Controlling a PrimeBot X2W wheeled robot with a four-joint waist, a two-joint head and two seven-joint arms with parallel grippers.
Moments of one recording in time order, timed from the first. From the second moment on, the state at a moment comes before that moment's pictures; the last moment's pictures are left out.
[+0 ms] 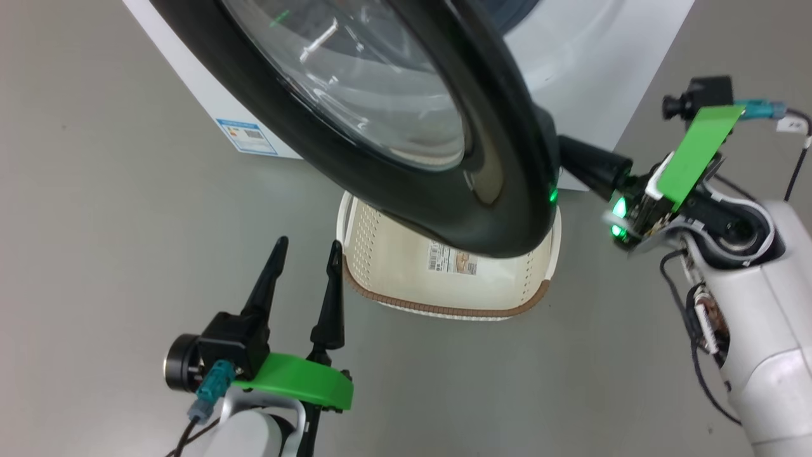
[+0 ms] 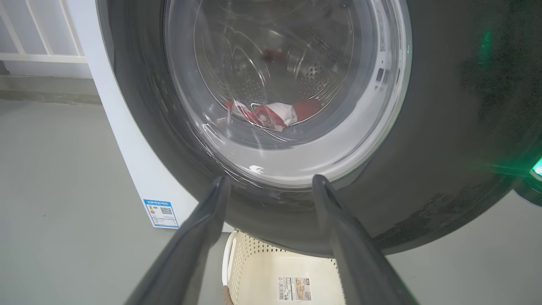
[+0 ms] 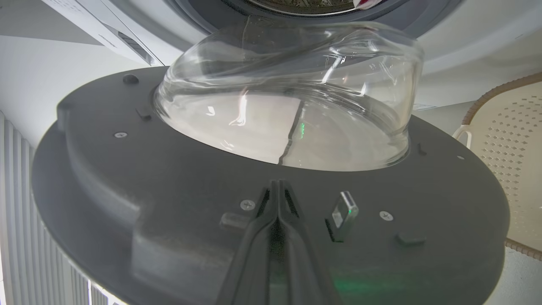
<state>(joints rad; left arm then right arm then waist) -0.34 0.04 -0.33 0.23 -0.31 0.14 -0.25 -0.73 -0.15 0.13 0.51 1.66 0.13 0.74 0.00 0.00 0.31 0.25</state>
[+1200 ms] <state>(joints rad) -0.23 0.04 -0.29 0.30 -0.31 0.11 -0.25 -0.47 -0.07 0.22 0.43 1.68 0.13 0.75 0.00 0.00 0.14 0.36</state>
